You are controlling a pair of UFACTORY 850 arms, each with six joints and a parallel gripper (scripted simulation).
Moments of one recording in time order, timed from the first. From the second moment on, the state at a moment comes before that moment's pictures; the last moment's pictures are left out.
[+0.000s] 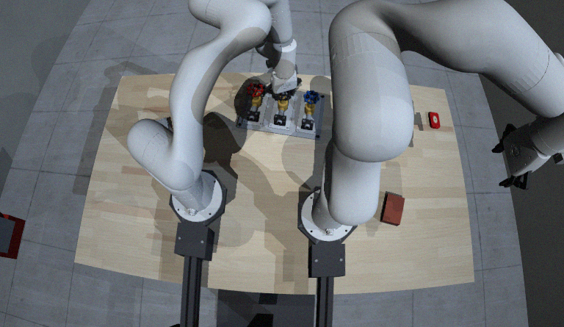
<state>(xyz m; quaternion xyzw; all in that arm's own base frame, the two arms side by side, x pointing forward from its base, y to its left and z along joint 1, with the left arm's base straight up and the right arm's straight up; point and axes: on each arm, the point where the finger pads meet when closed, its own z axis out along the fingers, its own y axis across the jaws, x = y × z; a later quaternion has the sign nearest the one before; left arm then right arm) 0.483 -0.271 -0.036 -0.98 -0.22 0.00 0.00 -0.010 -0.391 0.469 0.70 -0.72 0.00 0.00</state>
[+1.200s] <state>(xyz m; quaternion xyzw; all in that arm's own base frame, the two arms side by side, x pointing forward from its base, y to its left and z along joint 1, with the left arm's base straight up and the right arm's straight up) 0.483 -0.271 -0.036 -0.98 -0.18 0.00 0.00 -0.010 -0.391 0.469 0.70 -0.72 0.00 0.00</state>
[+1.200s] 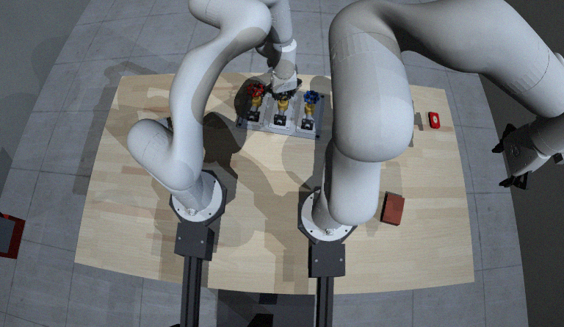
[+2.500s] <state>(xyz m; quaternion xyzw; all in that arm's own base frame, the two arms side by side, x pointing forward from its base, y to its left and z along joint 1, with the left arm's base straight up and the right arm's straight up) 0.483 -0.271 -0.037 -0.99 -0.15 0.00 0.00 -0.010 -0.391 0.469 0.70 -0.72 0.00 0.00</state>
